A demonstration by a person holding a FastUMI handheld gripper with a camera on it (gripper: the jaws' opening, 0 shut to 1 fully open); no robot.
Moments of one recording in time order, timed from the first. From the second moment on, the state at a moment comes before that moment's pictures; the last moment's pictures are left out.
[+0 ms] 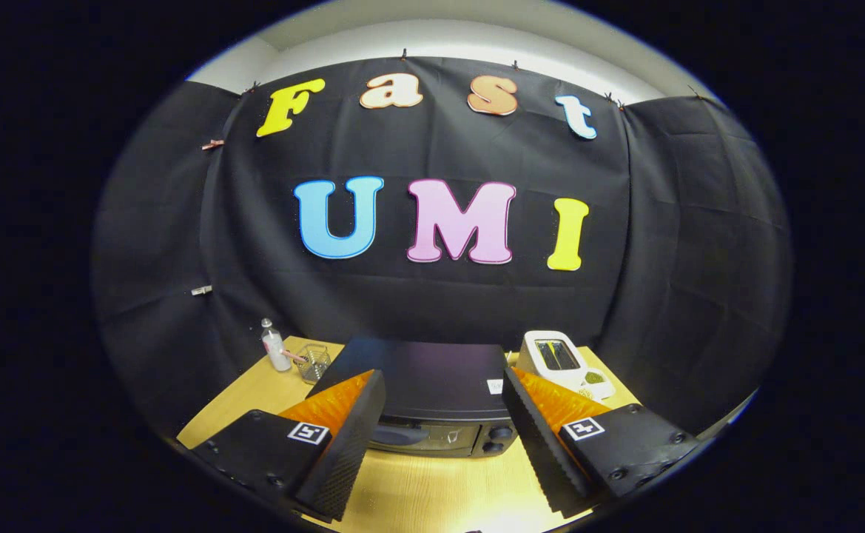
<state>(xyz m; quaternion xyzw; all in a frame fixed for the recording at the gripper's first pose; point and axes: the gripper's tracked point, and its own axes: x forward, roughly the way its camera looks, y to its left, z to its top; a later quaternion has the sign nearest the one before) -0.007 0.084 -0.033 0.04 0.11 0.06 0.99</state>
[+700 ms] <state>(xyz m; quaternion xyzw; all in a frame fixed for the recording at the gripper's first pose) -0.016 0.034 0.030 0.07 0.03 0.01 1.00</state>
